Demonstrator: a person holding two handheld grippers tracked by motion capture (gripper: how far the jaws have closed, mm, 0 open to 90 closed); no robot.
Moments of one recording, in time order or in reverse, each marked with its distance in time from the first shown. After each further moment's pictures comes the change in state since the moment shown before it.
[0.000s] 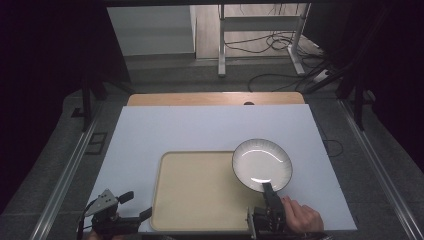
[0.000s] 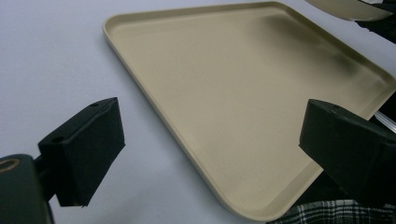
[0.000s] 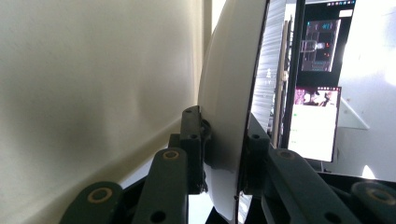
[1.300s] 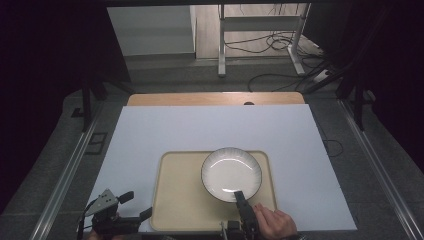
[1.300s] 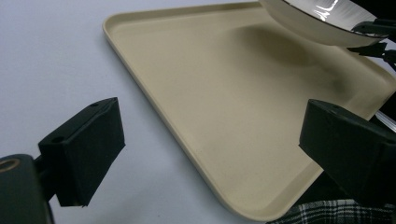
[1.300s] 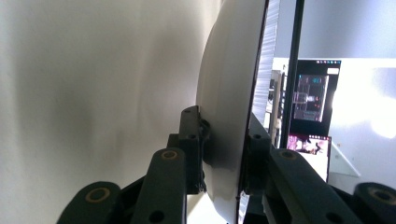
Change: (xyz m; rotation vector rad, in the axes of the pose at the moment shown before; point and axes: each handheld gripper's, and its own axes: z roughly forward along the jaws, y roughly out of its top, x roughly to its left) left arm 0.000 0.000 0.001 0.000 0.001 0.000; right arm 0.021 0.061 -0.007 -0.170 -0.002 -0.075
